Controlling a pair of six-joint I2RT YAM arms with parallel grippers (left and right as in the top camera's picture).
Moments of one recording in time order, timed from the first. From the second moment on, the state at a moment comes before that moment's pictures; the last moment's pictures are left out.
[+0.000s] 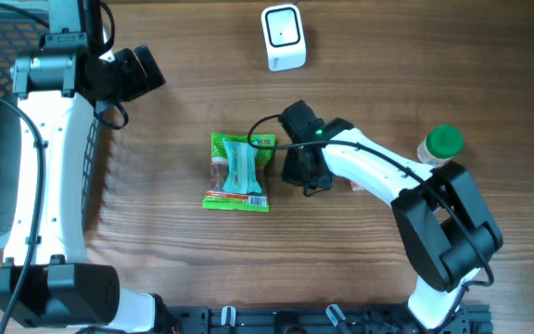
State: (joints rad) left arm 0.03 1.65 1.73 -1.17 0.02 -0.42; right arm 0.58 1.92 1.19 -0.73 -0.10 0.77
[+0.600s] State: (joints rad) left arm 0.03 1.65 1.73 -1.17 0.02 -0.42; right arm 0.56 1.92 1.27 -0.90 -0.09 0.36
